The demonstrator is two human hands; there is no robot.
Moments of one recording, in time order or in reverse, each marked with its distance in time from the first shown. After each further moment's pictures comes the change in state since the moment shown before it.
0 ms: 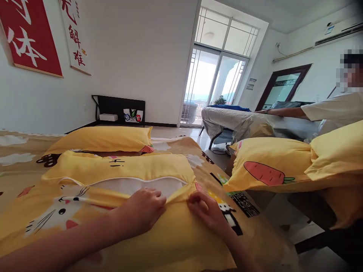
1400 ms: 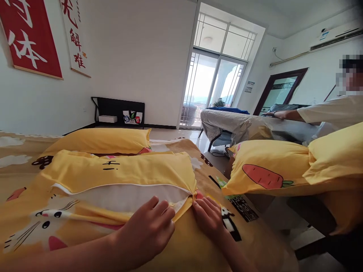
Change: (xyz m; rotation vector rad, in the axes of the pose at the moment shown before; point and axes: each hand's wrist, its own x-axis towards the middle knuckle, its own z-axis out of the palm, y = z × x) left_hand -0.004 0.025 0.024 0.368 0.658 0.374; right_hand 0.001 0.016 0.004 -0.597 0.324 -0.558
